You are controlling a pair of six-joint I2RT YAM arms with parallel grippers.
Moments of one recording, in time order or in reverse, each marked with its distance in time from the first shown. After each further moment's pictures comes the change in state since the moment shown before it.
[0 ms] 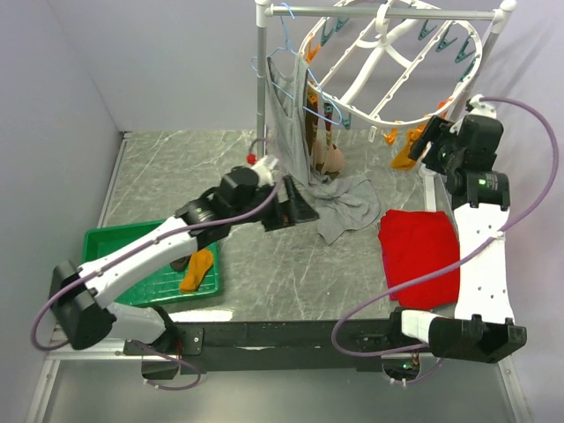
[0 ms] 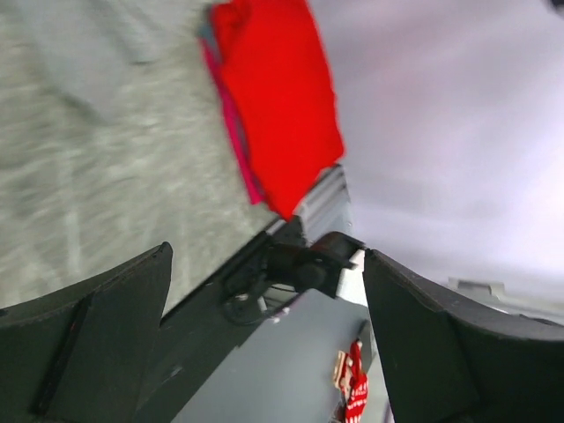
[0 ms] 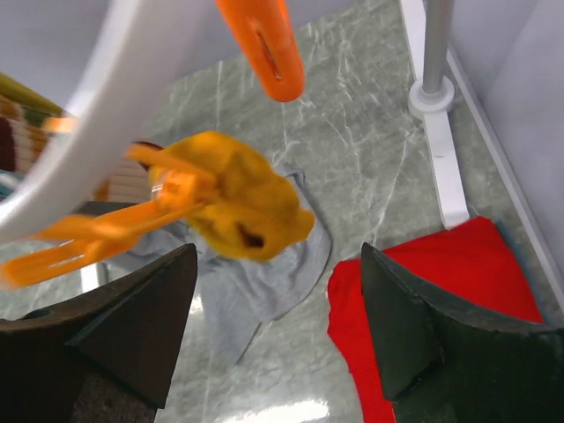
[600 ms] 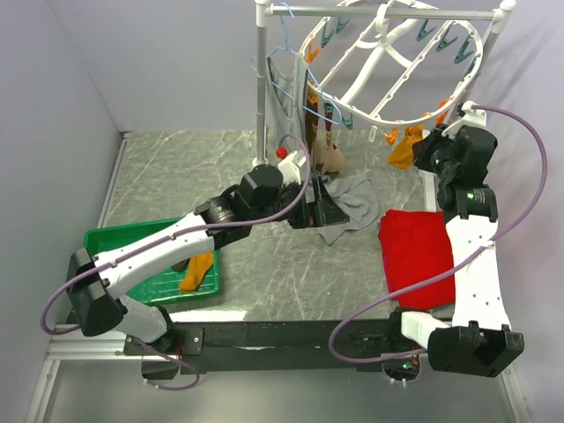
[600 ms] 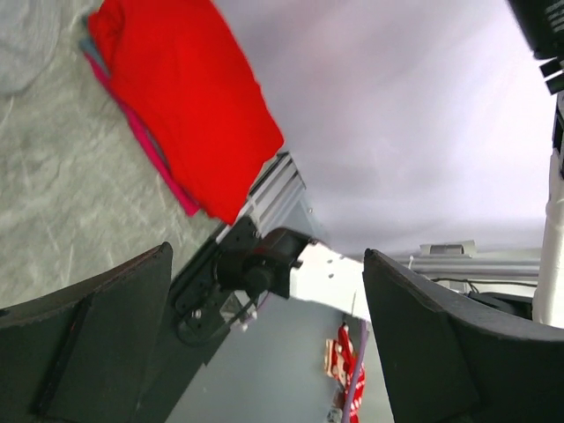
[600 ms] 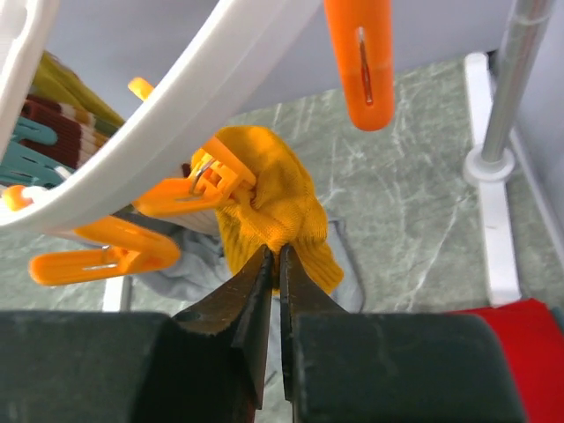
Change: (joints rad) left arm -0.154 0.130 0.174 0.090 0.000 0.027; right arm -0.018 -0.088 -0.269 0.373 -0.148 -0.033
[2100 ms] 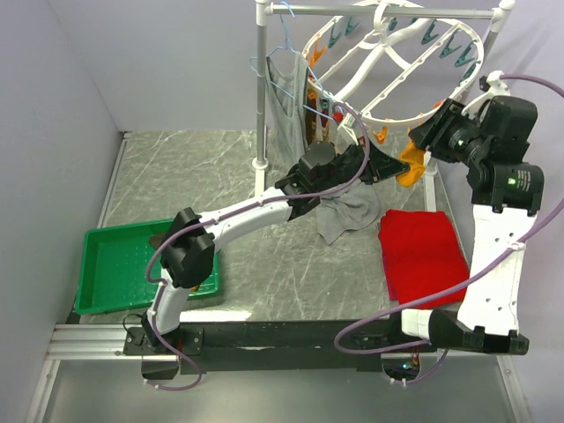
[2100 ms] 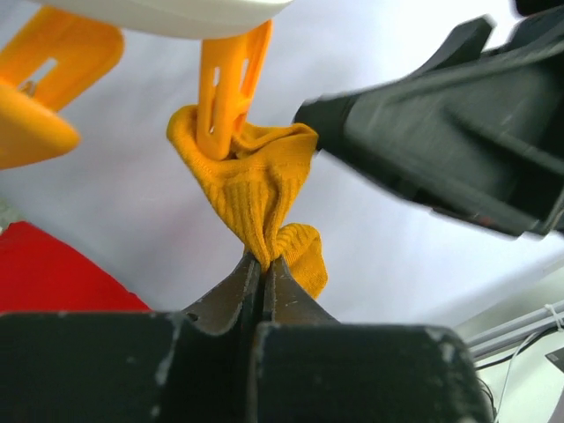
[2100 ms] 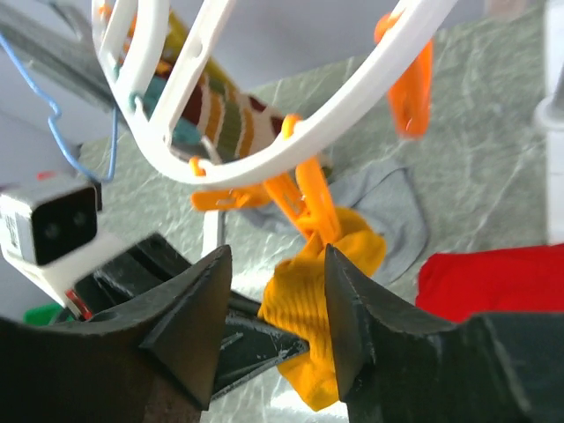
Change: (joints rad) left arm -0.001 0.637 0.531 0.656 0.046 -0.088; right arm -0.001 0.121 0.570 -0.584 -0.156 0.098
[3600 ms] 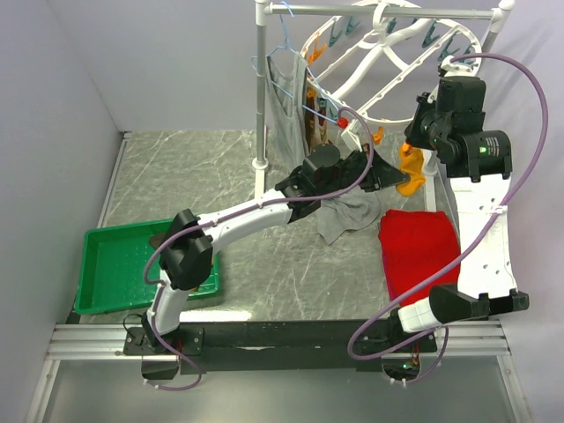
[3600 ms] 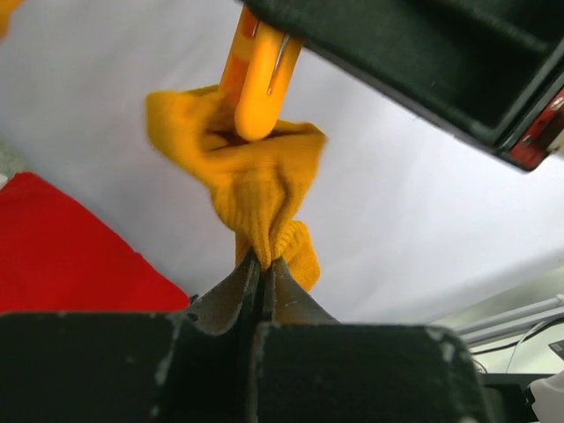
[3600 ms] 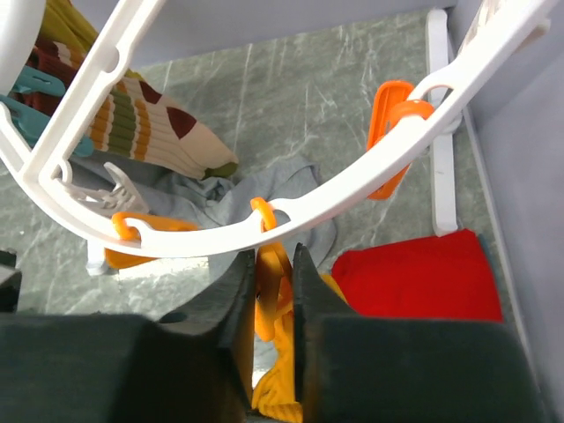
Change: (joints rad) left arm -0.018 -0.009 0.001 -0.111 0.013 0.004; right arm 0.262 0.208 0.220 -0.136 0.480 -0.142
